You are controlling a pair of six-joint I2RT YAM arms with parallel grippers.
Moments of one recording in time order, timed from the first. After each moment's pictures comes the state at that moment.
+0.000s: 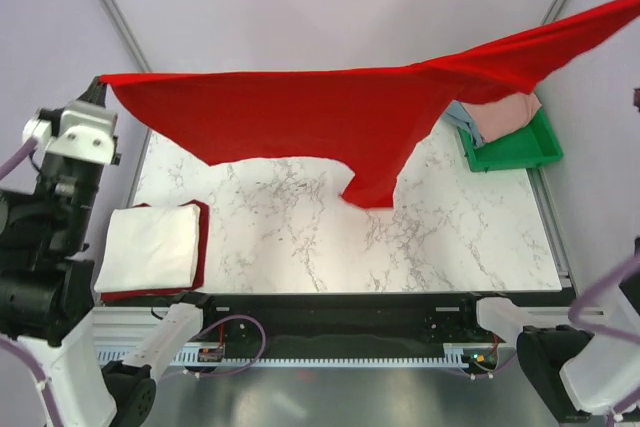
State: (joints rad) left arm -0.15 0.88 1.81 -0.59 0.03 0.60; right arm 0.01 1.14 2.32 -0.51 -0.07 -0.35
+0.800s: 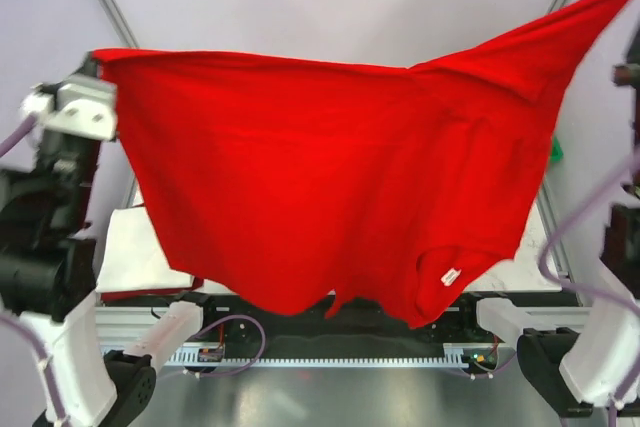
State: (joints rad) left arm -0.15 0.92 1.91 -0.52 0.01 0.63; right arm 0.01 1.10 2.22 -0.38 -0.05 -0.42
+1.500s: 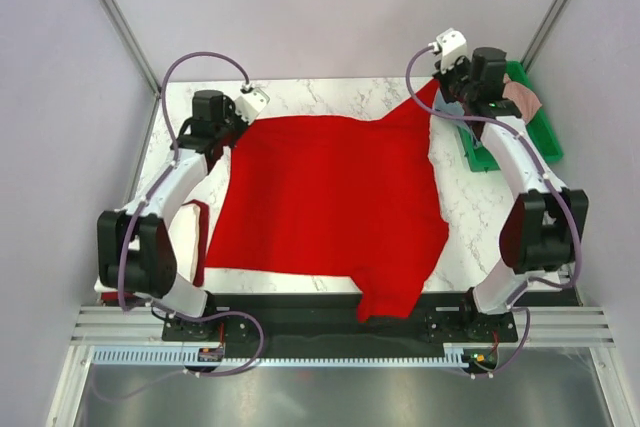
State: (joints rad) left arm -0.15 1.50 1.17 -0.20 0.07 0.68; right arm 0.04 1.65 1.48 -0.12 -0.20 -0.46
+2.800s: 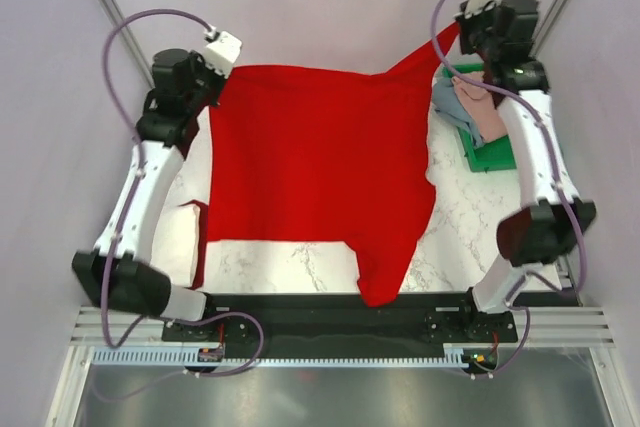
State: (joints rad) left arm -0.14 1.51 1.51 -0.33 0.03 0.55; right arm 0.06 1.83 1.96 -0.32 -0.10 -0.32
